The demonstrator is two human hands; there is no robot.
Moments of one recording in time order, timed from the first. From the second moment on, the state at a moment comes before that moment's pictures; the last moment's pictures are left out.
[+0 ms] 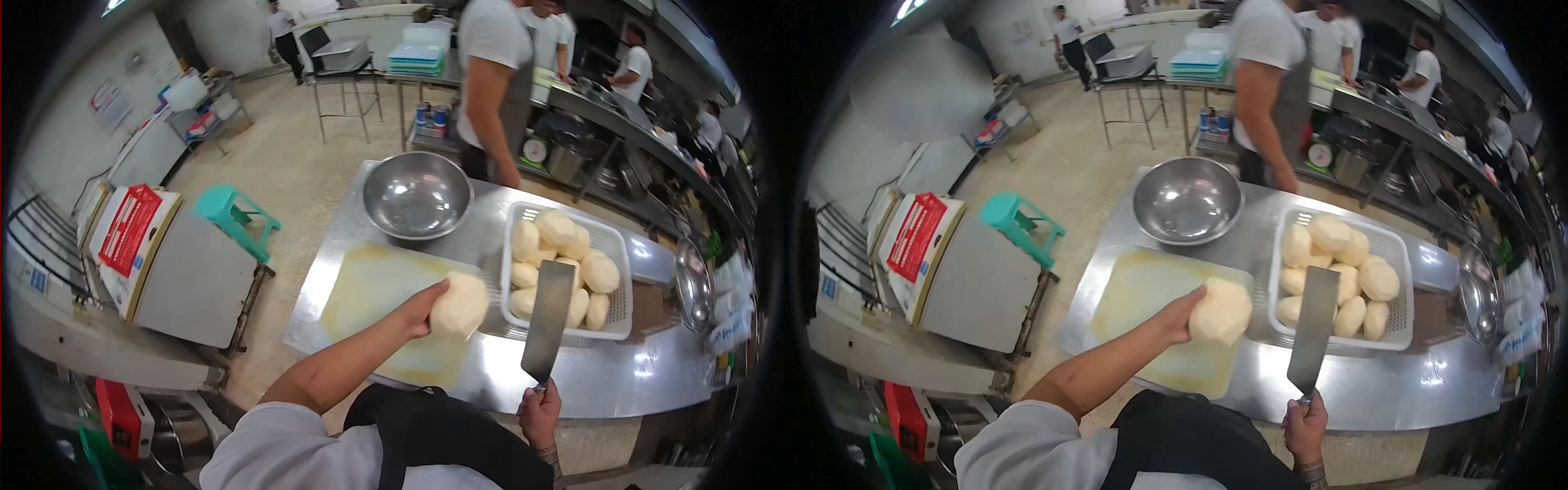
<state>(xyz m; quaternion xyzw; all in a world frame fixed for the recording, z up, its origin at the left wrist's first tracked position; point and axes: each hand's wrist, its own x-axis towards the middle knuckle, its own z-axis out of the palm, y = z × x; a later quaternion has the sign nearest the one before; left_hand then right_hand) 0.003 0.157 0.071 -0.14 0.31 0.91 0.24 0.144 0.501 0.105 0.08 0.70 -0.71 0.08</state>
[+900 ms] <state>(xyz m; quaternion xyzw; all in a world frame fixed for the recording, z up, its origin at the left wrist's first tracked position) 0.138 0.009 0.073 0.01 0.92 0.38 0.03 0.131 0.296 0.097 -0.12 0.88 -0.40 0.24</state>
